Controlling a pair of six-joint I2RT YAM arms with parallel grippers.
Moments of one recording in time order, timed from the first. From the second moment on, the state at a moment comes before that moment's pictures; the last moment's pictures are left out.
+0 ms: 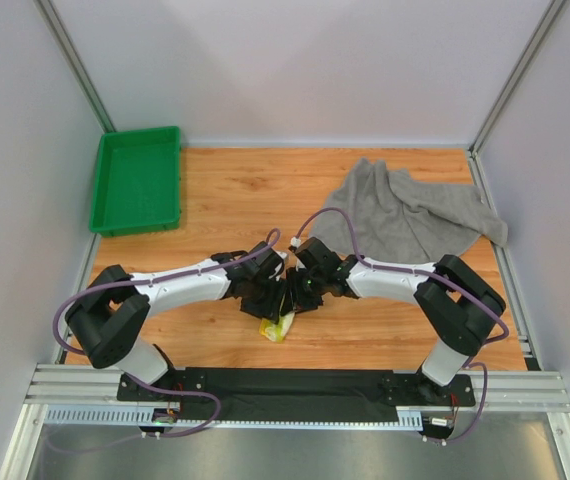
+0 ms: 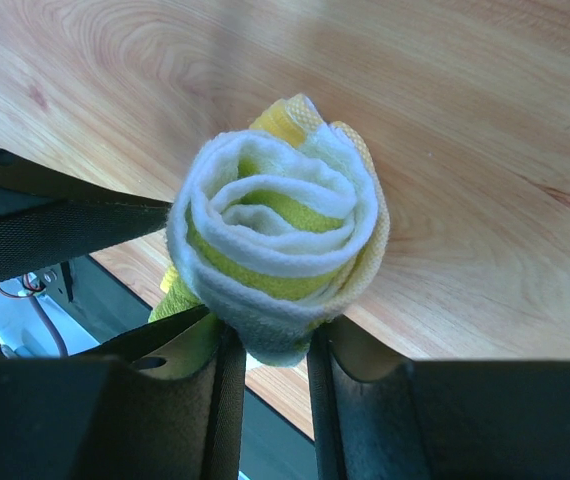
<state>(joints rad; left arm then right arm) -0.85 1.53 0.84 -0.51 0.13 -0.52 0.85 1.69 0.89 -0.19 -0.33 0.74</state>
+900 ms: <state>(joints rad) -0.75 1.46 0.73 -0.34 0.26 -0.59 0.74 1.45 0.92 -0.51 -0.18 0.65</state>
